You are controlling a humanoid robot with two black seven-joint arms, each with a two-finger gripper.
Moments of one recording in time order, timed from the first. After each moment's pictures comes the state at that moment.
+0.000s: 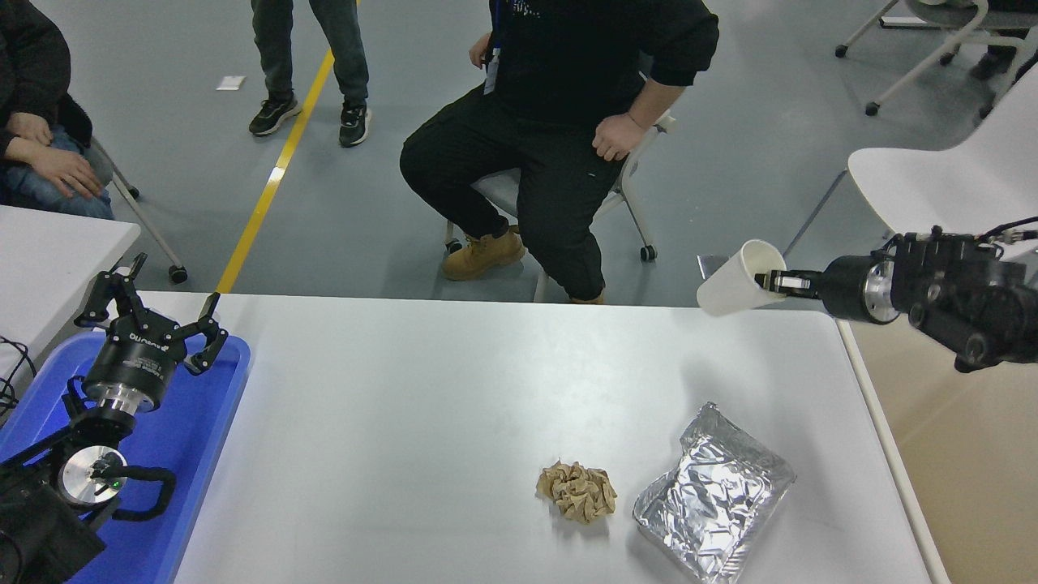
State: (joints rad) left arm -0.56 0.46 -0.57 -0.39 -0.24 -0.70 -0.60; right arm 1.24 -0.54 -0.54 0.51 -0.69 0.17 0.57
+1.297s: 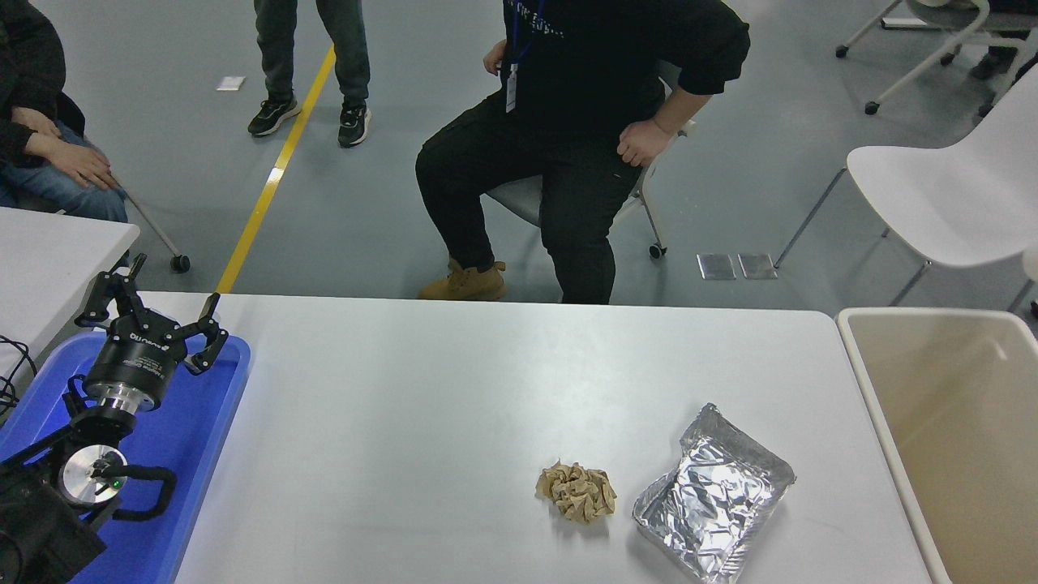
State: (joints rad) left arm -0.56 0.46 -0.57 -0.39 -0.24 -0.70 -0.60; right arm 0.87 -0.78 -0.33 0.08 -0.37 0.26 0.49
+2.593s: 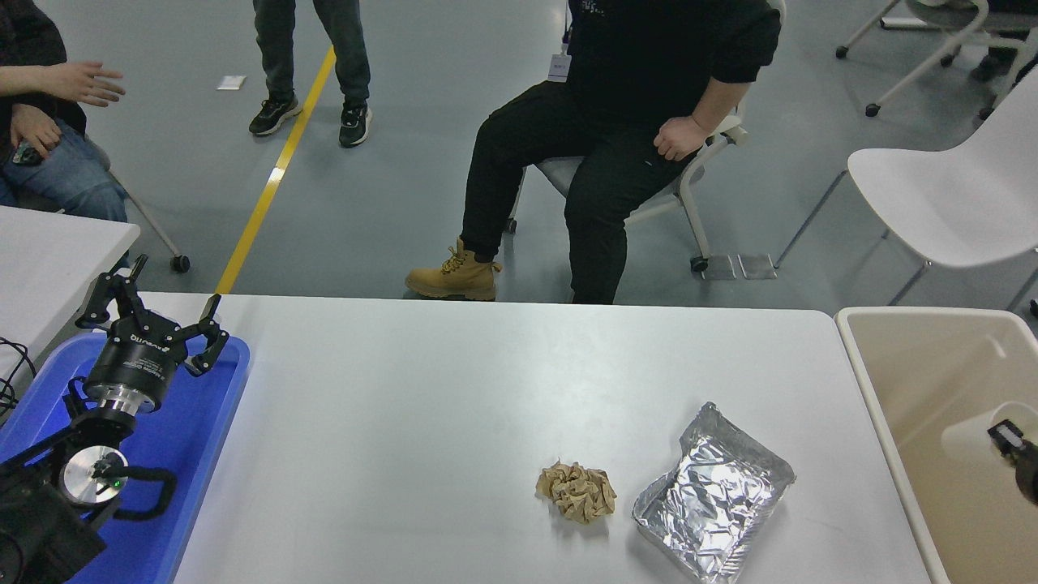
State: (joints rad) left arm -0.56 0.46 -0.57 -0.39 -0.24 -0.70 -0.60; right arm 0.62 -0.37 -0.24 0.00 -0.30 0.04 0.05
